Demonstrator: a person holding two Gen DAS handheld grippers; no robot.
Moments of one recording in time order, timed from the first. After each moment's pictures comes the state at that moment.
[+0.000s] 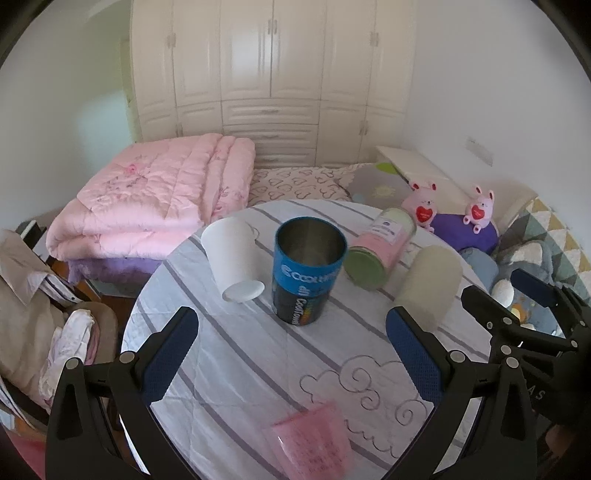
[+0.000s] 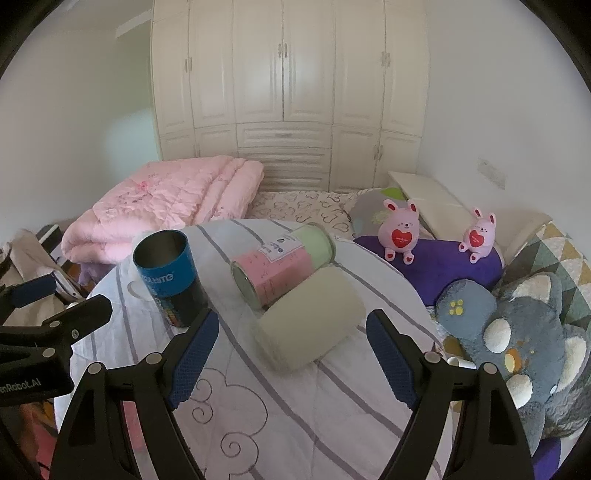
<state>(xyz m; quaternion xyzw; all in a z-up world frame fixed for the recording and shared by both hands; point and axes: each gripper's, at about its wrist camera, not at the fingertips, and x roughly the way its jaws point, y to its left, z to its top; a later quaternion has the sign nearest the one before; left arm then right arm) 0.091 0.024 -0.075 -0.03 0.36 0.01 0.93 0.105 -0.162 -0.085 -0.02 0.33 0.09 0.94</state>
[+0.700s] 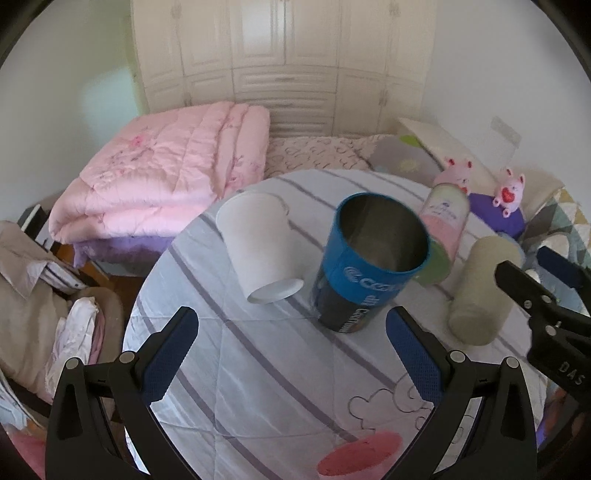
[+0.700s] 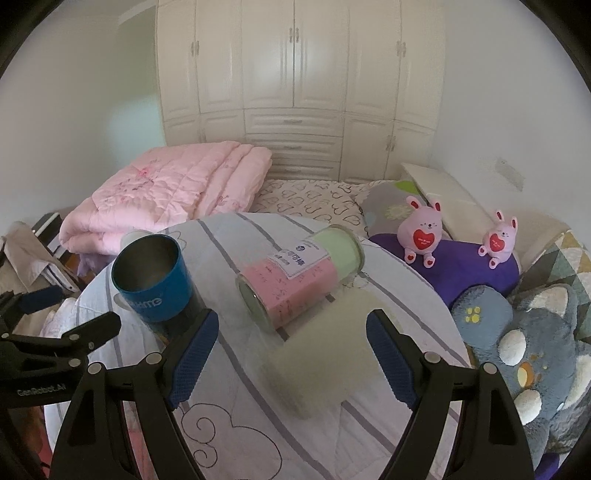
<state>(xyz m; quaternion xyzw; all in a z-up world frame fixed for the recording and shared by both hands) 0.148 0.056 -0.116 -0.02 0.43 0.04 0.90 0.158 -0.136 -0.102 -0.04 0.35 0.11 0.93</state>
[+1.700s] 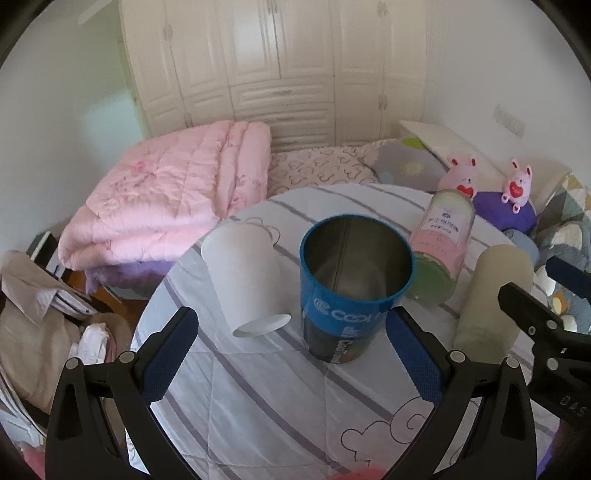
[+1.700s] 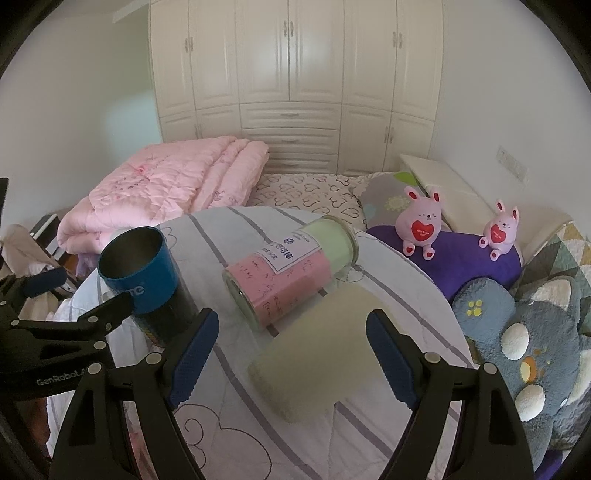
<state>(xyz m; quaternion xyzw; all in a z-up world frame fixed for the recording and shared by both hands) 0.168 0.032 -0.112 0.02 0.40 0.05 0.91 0.169 -0.145 -0.109 -0.03 0.36 0.10 0.93</state>
